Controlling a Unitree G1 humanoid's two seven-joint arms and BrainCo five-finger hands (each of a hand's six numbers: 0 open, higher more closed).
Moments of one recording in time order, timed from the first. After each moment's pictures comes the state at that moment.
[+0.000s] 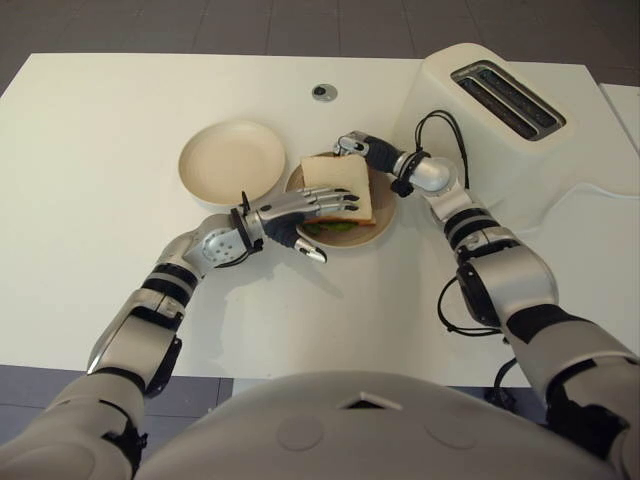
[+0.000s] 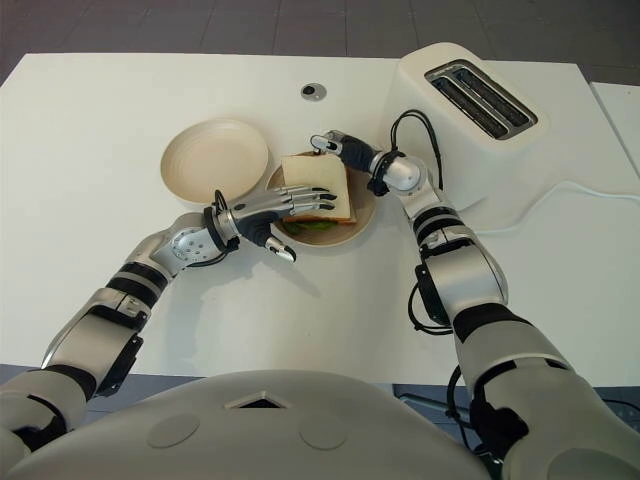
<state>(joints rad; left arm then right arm) -0.40 0.39 -0.41 0.64 0.63 -0.98 -0.16 -0.80 -0.22 0.19 1.20 -0.21 -0.63 0.39</state>
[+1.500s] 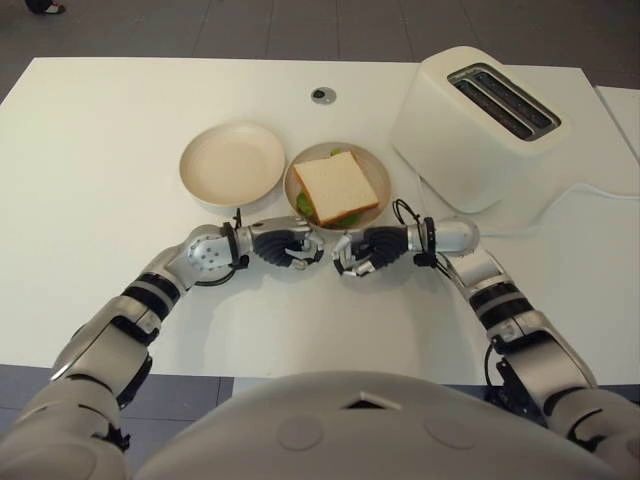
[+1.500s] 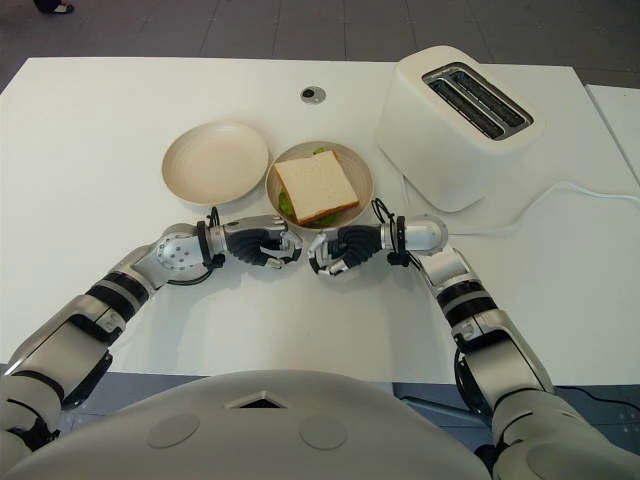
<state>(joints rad) -0.42 0.51 -0.63 0.65 0.34 -0.84 -0.27 -0.39 -0.41 0.38 0.59 -0.06 -0.57 0.88</state>
